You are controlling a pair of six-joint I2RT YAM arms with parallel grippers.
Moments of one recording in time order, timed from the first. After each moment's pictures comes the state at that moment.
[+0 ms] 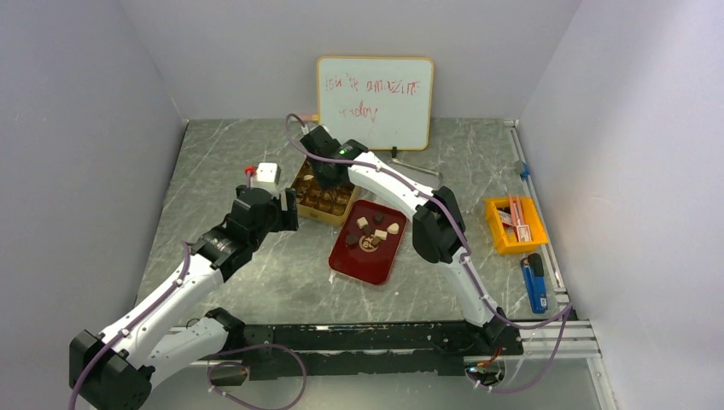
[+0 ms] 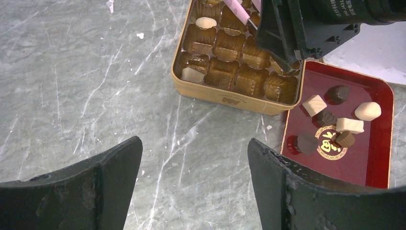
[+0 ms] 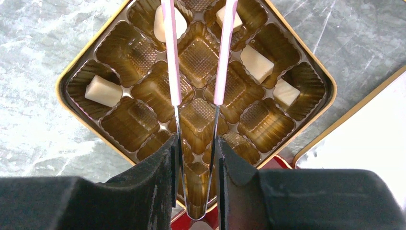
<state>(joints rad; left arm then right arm) -0.54 0.92 0.74 -0.32 -0.34 -0.31 0.81 2.32 2.20 -0.82 0.22 0.29</state>
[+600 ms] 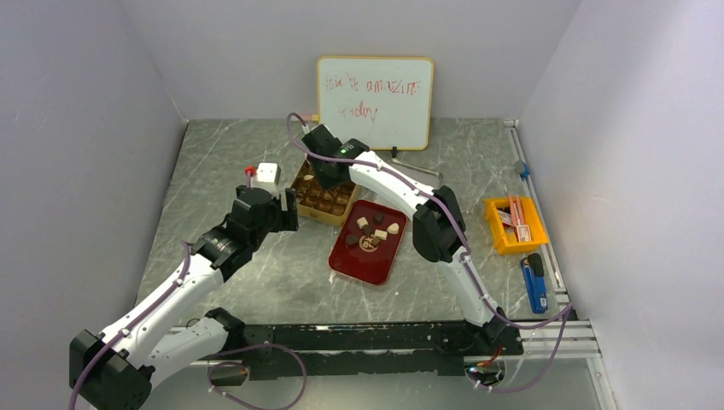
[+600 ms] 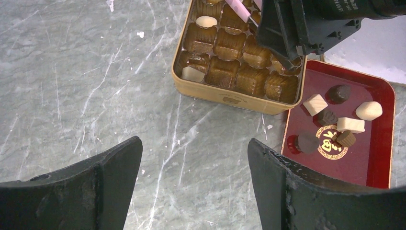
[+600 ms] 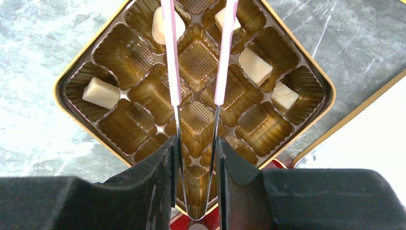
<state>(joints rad) -0.54 0.92 0.74 -0.32 -0.34 -0.31 0.80 2.32 2.20 -0.81 0.20 0.28</state>
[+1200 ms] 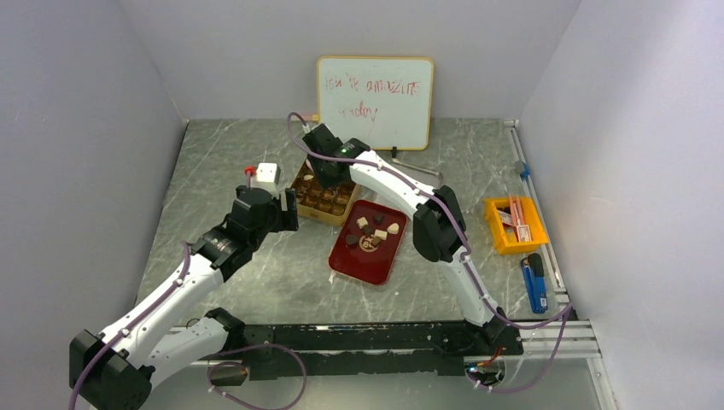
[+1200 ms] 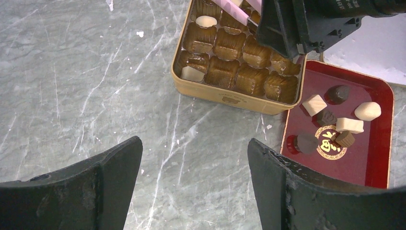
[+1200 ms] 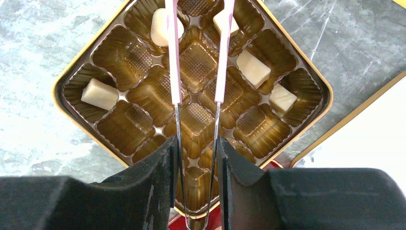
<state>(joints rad) -0.54 0.92 0.74 -0.32 -0.34 -0.31 0.79 2.32 2.20 -0.81 0.20 0.27</state>
